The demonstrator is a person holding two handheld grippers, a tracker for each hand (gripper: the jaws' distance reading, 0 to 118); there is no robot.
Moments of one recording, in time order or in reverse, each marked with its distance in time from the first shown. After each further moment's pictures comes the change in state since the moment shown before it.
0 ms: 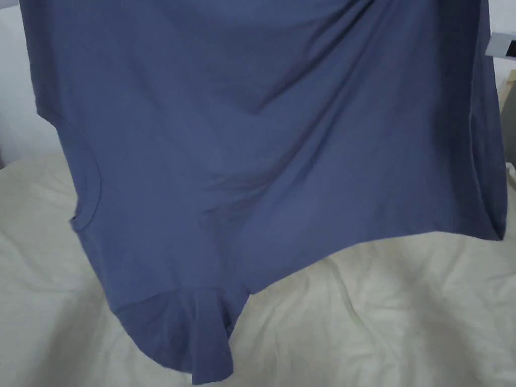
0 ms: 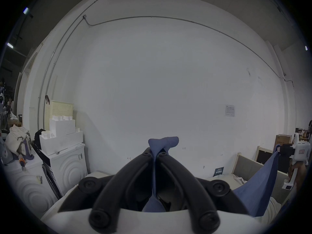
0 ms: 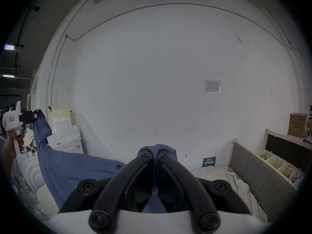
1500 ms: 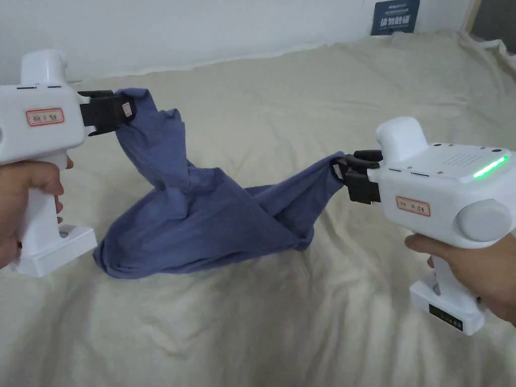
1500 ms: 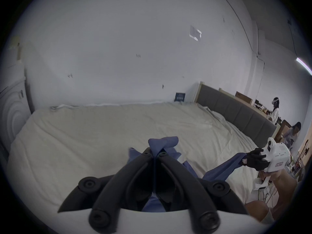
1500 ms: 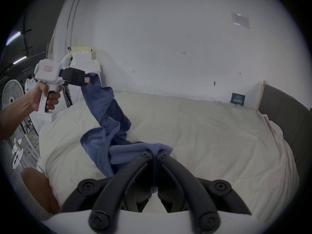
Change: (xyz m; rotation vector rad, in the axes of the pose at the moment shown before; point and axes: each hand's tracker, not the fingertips) left arm 0.054 -0.393 -0.057 -0.559 -0.456 0.012; right arm -0.018 -0.422 0.038 -0.423 0.229 0.088
